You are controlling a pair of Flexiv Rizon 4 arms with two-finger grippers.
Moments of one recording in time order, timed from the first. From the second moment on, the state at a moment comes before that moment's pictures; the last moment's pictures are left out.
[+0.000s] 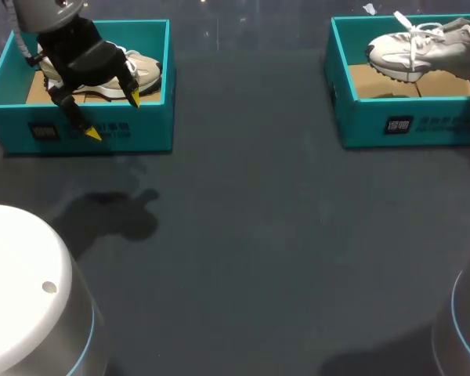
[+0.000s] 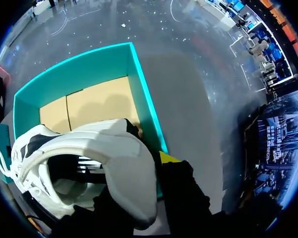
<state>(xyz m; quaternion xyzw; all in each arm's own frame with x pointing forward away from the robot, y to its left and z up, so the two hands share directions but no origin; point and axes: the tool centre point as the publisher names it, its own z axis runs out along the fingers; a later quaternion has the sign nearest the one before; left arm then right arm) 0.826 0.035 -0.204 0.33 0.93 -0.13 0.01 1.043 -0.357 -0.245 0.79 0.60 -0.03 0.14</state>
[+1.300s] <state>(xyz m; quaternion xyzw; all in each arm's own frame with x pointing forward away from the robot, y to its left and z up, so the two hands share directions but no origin) 0.826 0.035 -0.204 0.33 0.93 -0.13 0.01 1.026 -0.346 -0.296 0.78 0.59 -0.06 0.18</state>
